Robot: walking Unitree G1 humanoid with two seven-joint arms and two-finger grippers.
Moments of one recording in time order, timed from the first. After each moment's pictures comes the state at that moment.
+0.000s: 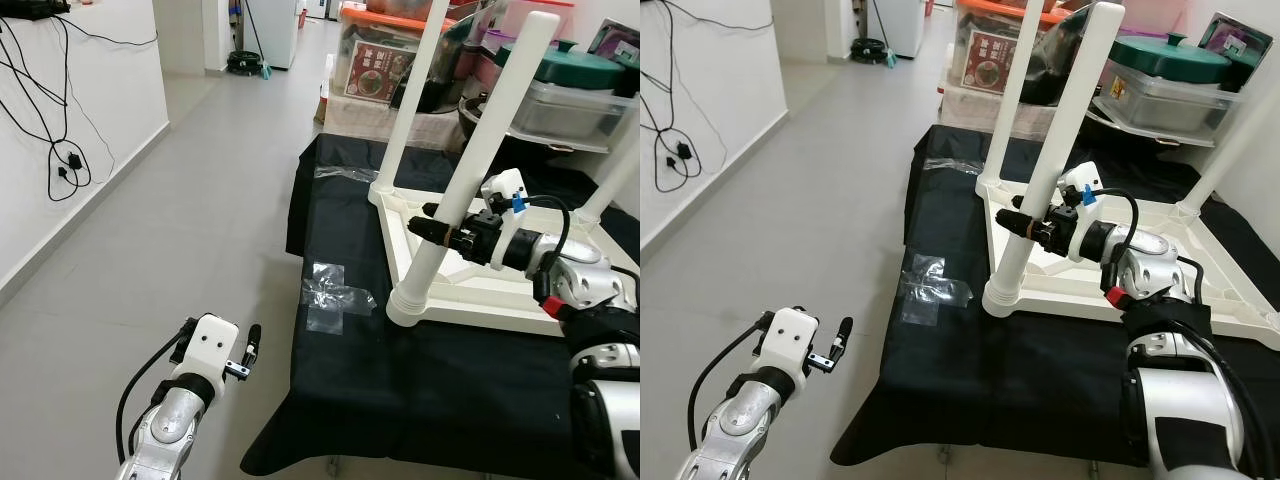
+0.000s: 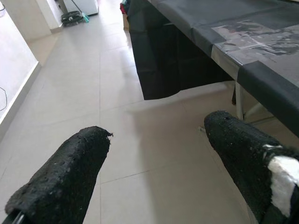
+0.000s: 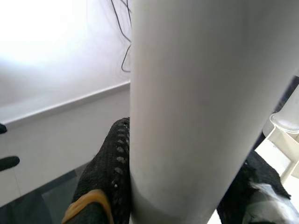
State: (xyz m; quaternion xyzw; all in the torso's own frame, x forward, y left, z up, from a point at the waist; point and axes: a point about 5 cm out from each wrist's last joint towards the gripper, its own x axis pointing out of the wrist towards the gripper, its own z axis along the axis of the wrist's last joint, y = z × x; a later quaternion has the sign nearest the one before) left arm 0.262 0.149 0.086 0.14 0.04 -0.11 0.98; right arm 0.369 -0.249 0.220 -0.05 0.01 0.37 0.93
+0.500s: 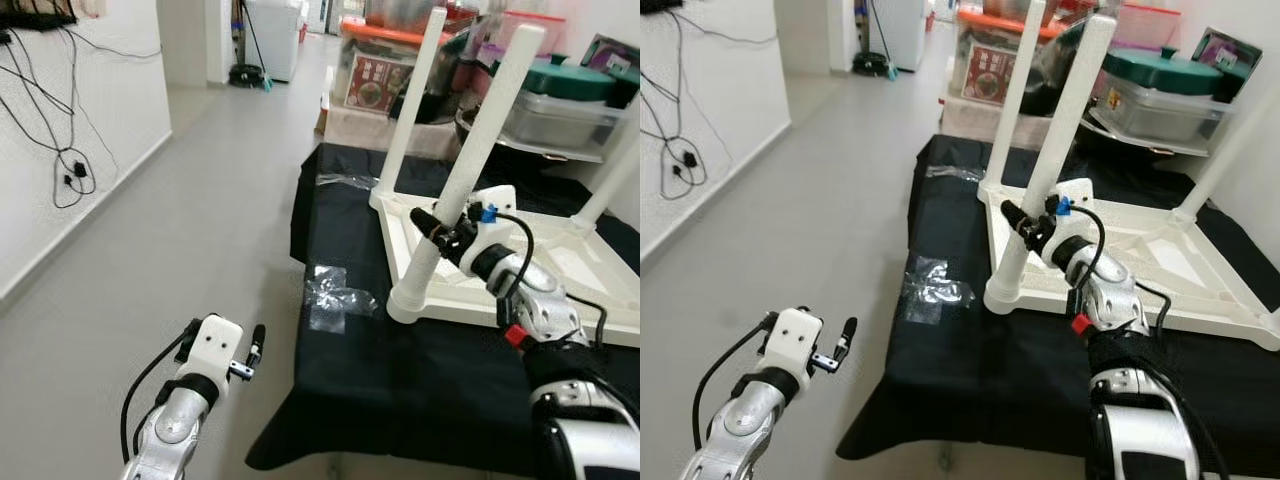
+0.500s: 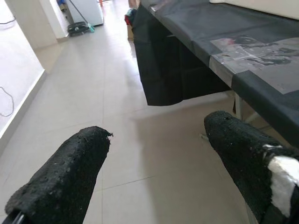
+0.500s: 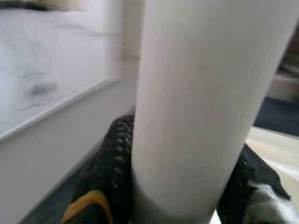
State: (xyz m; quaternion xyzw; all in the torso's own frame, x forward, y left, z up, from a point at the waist) left arm 0.261 0.143 0.084 0.13 0.04 -0.11 0.98; right arm 0.374 -0.224 0.180 -0.01 0.01 0.00 1.00
